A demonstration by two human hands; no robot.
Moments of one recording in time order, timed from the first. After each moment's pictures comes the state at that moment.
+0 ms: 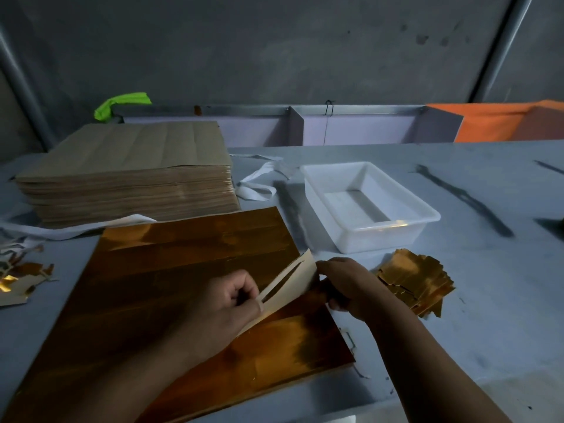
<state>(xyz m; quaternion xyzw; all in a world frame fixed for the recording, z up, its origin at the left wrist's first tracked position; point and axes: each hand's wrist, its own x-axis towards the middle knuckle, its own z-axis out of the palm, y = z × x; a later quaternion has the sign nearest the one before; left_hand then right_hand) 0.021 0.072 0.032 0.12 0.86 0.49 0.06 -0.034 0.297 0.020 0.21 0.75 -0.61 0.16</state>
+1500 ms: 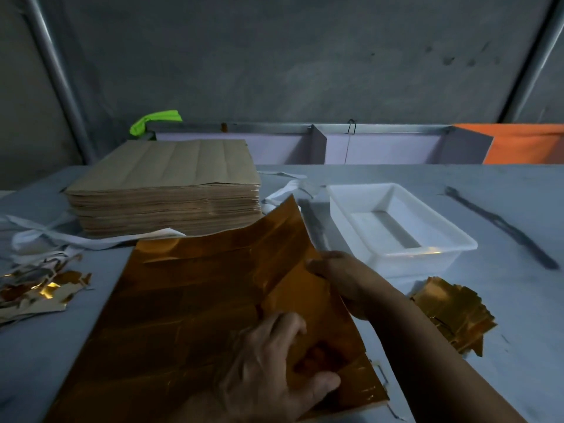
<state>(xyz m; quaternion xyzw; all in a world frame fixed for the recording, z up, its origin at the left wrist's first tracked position) 0.041 0.079 0.023 0.25 0.93 0.26 -0.07 -0.047 0.250 0.069 0.06 0.77 -0.61 0.18</state>
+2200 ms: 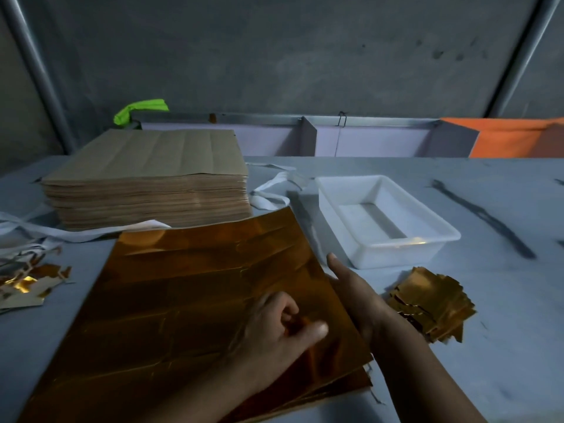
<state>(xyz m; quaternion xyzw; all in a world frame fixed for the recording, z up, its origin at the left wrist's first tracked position) 0.011 0.106 0.003 0.10 0.90 0.41 0.08 -0.031 0.282 0.024 0.12 0.57 -0.76 0.27</state>
